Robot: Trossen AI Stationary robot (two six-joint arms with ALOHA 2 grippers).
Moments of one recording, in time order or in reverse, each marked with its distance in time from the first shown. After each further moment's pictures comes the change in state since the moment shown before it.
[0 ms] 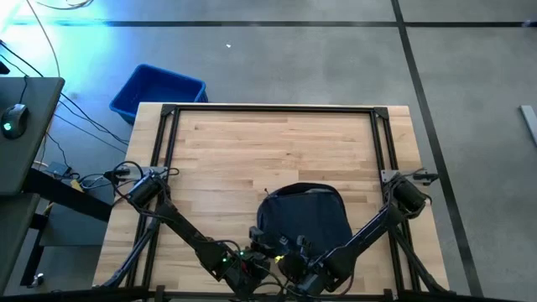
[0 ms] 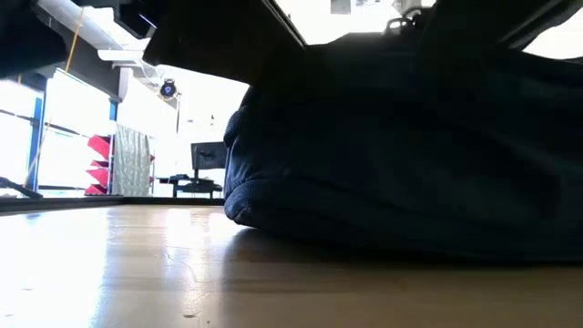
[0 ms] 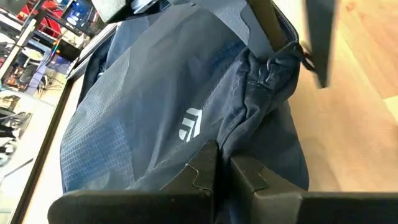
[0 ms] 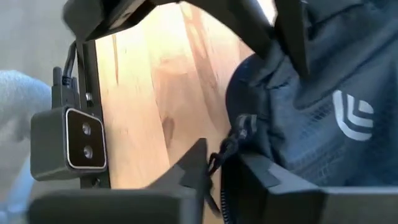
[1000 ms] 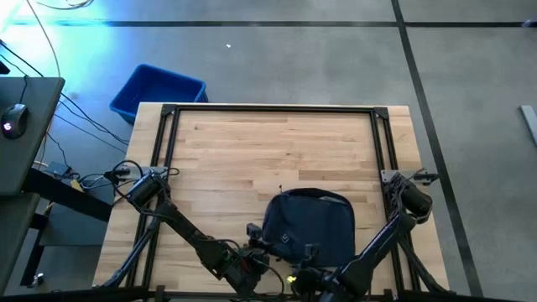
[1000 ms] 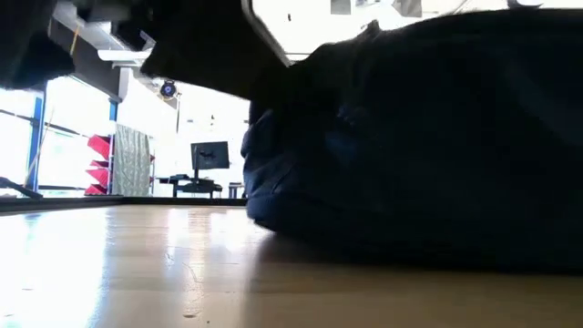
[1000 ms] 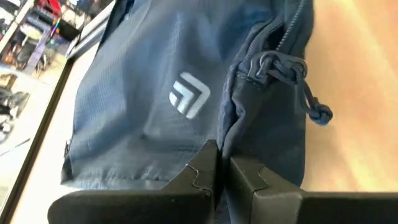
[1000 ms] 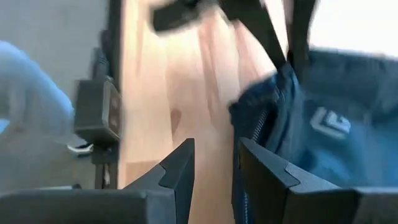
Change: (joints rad) left arm 0.011 -0.005 -0.001 -0.114 -0.002 -0.138; right arm 0.103 -0.002 0.134 -0.171 0.177 -0.155
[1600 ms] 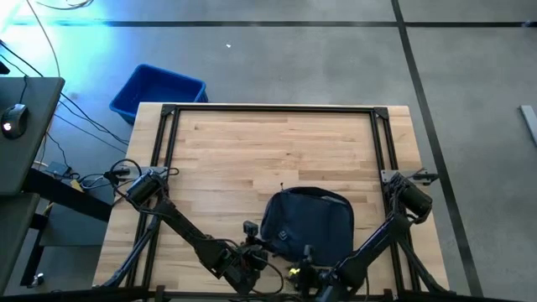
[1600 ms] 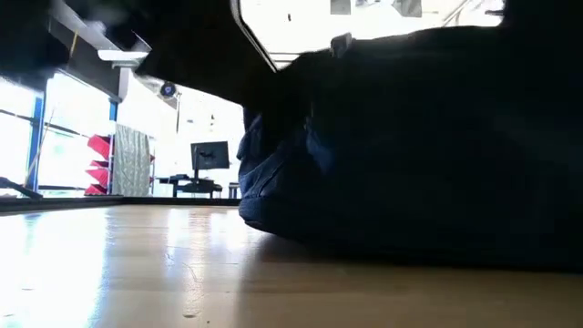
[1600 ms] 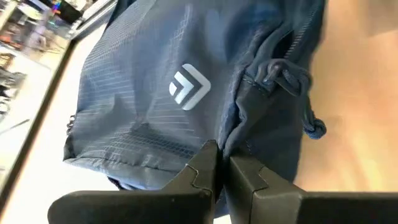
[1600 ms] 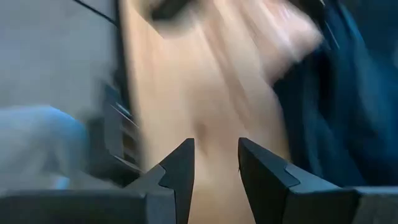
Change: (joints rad) left arm -0.019 -0.029 0.000 -0.061 0.025 -0.100; right arm -0.005 -0.004 -0.288 0.381 0.008 0.277
